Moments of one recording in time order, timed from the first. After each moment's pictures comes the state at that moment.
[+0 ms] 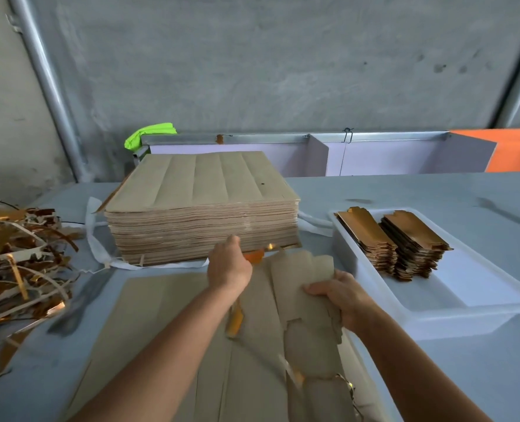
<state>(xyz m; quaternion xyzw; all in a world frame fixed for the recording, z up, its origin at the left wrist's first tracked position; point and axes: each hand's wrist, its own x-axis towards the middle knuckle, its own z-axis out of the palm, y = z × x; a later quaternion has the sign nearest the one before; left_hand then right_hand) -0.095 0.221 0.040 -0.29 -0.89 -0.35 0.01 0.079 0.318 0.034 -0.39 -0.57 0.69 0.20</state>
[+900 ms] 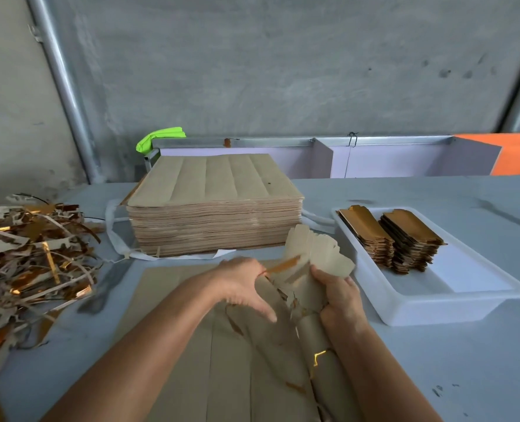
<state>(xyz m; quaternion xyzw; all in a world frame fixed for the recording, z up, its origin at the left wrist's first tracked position) -0.053 0.151 0.091 -0.54 -0.82 -0.02 -0.17 0.084 0.253 0.045 -0.36 -0.32 0.79 0.38</state>
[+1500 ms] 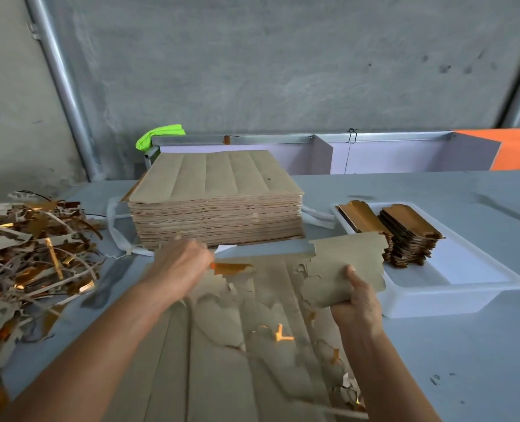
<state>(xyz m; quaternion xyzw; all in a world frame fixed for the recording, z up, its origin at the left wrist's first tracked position) -0.094 0.097 0.089 -0.49 -0.86 0.05 0.12 0.100 0.275 0.019 -0.34 -0.13 0.81 0.45</state>
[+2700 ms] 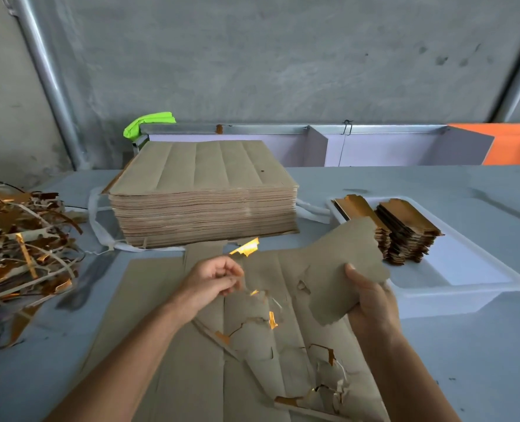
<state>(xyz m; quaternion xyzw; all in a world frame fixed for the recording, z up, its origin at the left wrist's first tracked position) -0.093 0.137 0.015 -0.41 -0.69 -0.53 -0.27 0.121 0.282 0.021 -0.34 -0.33 0.74 0.48</state>
